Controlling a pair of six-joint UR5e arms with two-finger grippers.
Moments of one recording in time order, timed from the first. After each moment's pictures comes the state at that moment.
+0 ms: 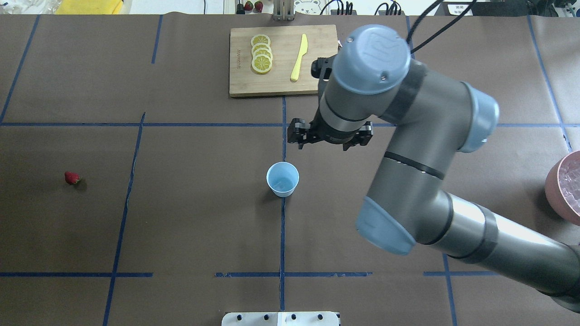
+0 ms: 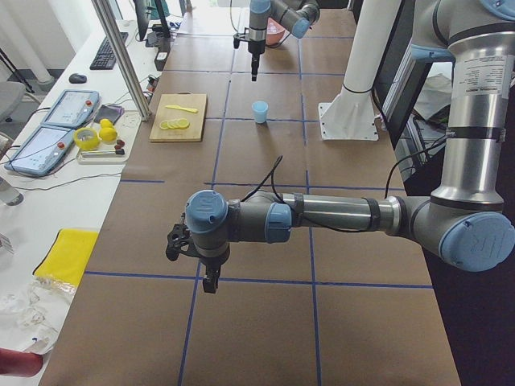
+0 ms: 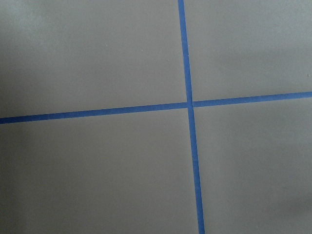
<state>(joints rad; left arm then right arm) -1.64 -1.58 -1.61 -1.55 -2.37 0.12 0.65 -0.91 1.94 -1.80 1.95 1.15</state>
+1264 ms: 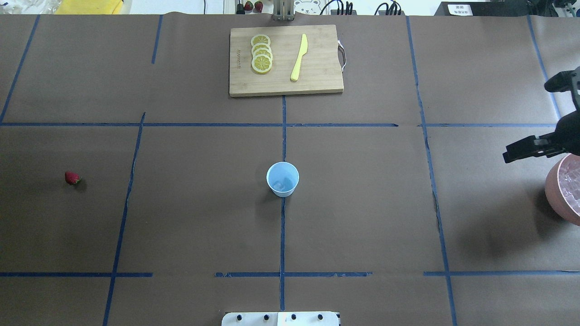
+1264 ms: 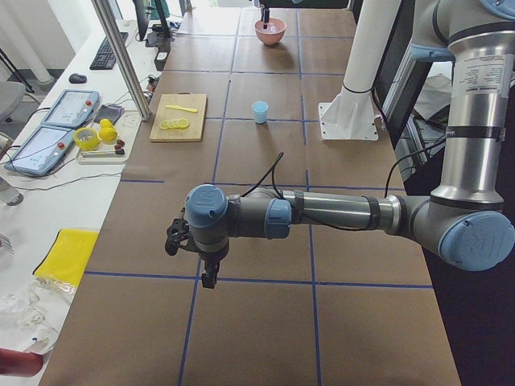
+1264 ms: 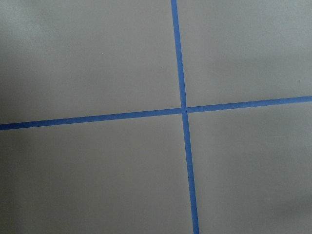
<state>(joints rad) -1.64 -1.58 -1.63 -1.55 -2.39 0.12 1.11 -1.77 2.07 -1.35 2.22 0.50</state>
